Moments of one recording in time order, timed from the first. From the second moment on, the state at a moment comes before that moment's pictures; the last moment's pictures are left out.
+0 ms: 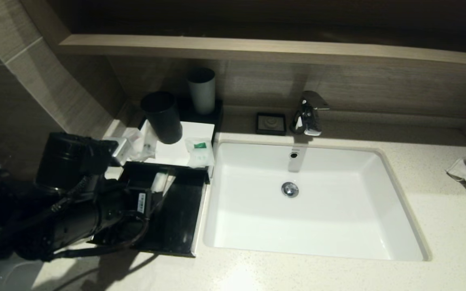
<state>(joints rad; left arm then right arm) -0.52 1.45 -0.76 -0.15 0.30 -0.21 0.00 0.00 0.00 0.00 -0.01 0.04</state>
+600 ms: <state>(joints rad) -0.57 1.54 -1.02 -0.15 0.30 -0.22 0.00 0.00 0.00 0.00 -0.01 0.04</state>
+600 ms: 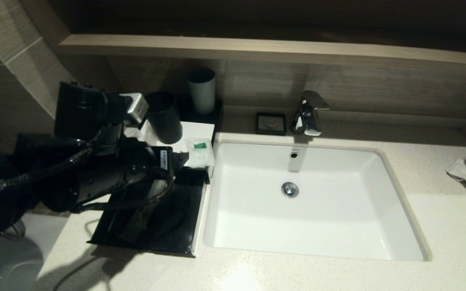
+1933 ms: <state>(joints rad) -0.64 1.80 -1.21 -0.13 0.37 -0.21 0.00 0.00 0.00 0.00 -0.01 0.04</state>
